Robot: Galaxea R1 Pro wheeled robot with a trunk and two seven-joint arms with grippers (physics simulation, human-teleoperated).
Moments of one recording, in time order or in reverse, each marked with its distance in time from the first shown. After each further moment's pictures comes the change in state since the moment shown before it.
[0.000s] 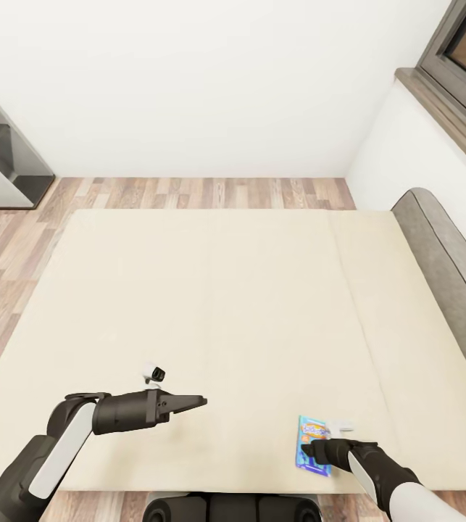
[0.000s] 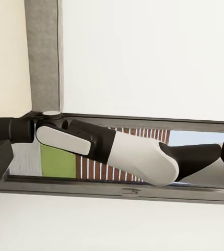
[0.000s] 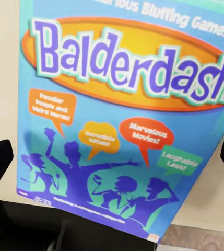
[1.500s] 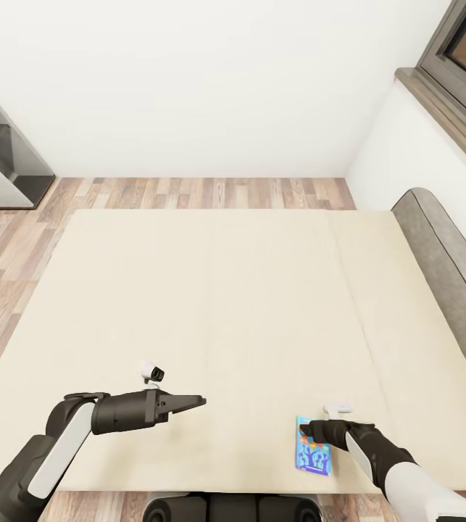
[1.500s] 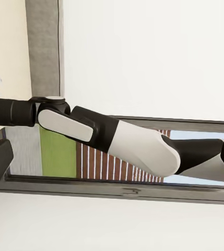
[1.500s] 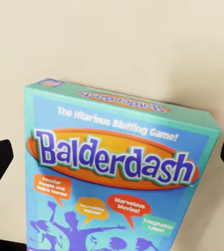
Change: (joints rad) left arm 0.000 0.004 0.001 0.002 0.000 0.000 -0.003; right arm -0.063 -0.001 -0.011 0.001 0.001 -0.002 -0.003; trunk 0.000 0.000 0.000
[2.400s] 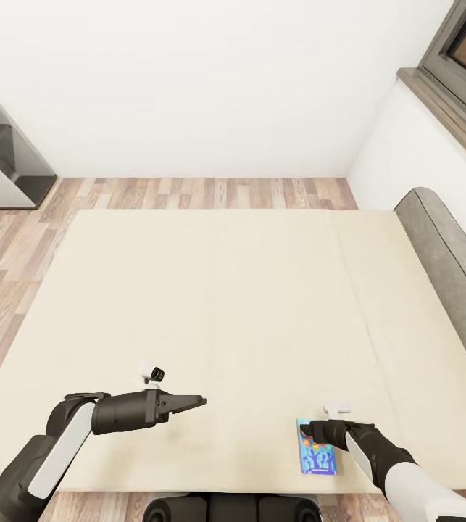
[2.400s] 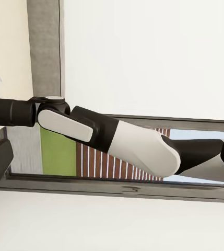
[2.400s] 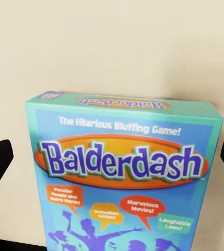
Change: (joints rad) left arm 0.000 -0.001 0.000 0.000 0.000 0.000 0.001; right arm 0.000 0.000 0.000 0.000 0.000 0.001 -0.002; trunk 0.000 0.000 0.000
